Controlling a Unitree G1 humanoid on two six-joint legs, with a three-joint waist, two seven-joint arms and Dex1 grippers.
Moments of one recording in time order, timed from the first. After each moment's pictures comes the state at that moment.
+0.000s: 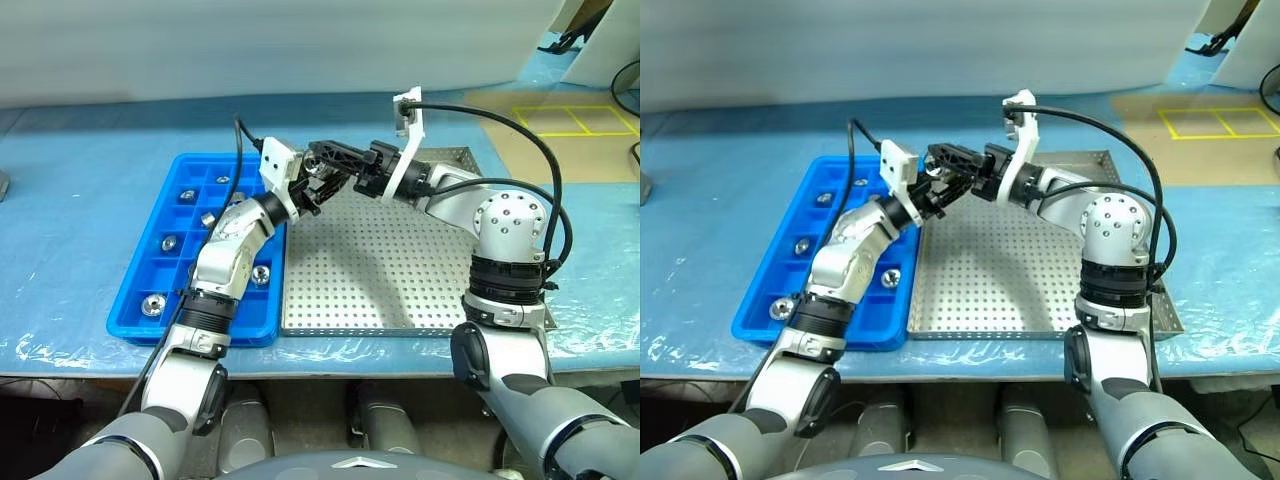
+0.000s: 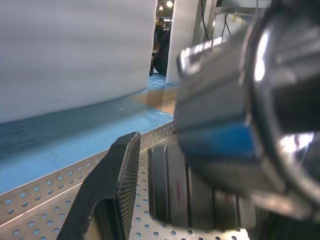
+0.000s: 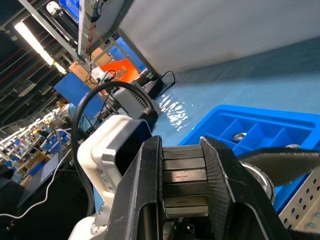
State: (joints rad) left arm -0.67 0.10 -0.04 0.22 -0.34 0.17 -0.65; right arm -0.84 -0.21 -0.21 -0.05 0.95 1.16 0.35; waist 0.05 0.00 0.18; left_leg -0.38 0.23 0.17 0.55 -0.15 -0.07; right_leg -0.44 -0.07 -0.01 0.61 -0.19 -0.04
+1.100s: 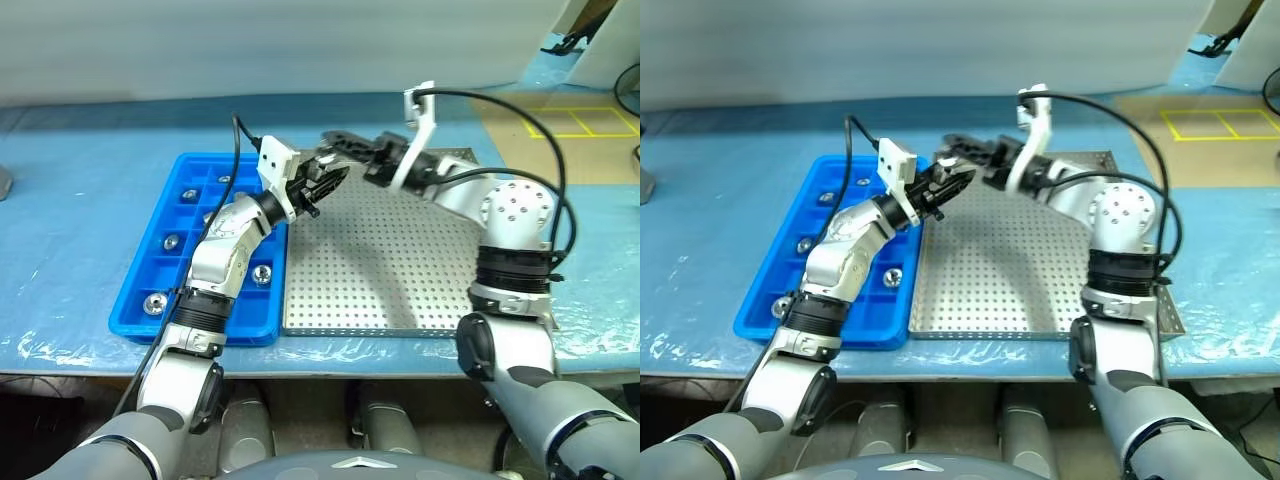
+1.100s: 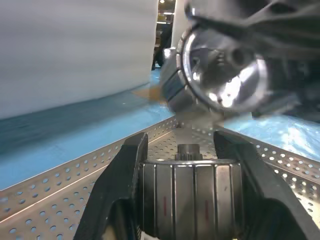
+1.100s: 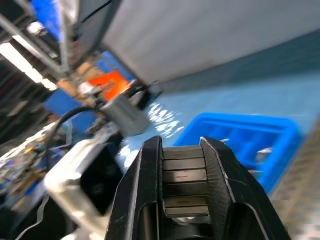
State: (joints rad) left arm -0.67 0.15 -0.04 0.20 -0.33 0.21 -0.66; right arm -0.89 -0.33 -0.27 0.08 0.92 1.10 0.31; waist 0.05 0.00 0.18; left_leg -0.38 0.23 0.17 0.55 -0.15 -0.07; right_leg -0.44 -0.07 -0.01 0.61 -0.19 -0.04
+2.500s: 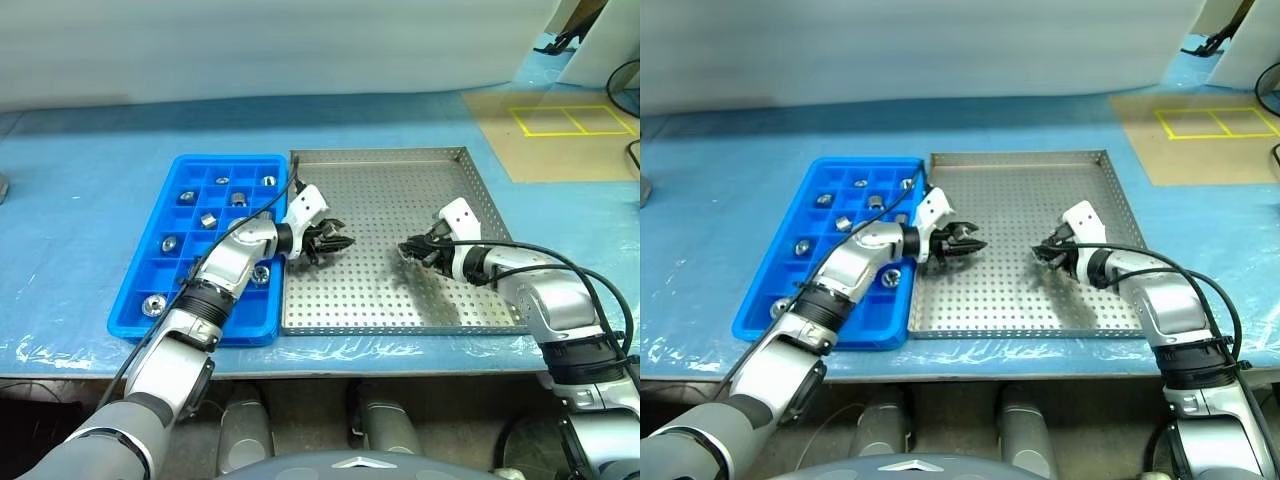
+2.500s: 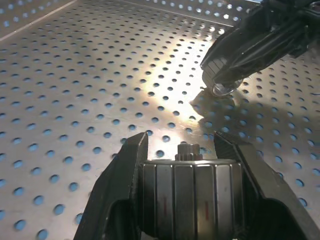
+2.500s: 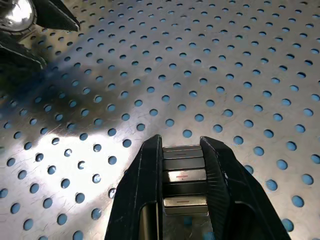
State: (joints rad) left arm -0.74 0.20 -0.28 0.48 -0.15 0.26 -0.94; right arm -0.33 -0.66 0.04 -0.10 0.36 0.73 0.64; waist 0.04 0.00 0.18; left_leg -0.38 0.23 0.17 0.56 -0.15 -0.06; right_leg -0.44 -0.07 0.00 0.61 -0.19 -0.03
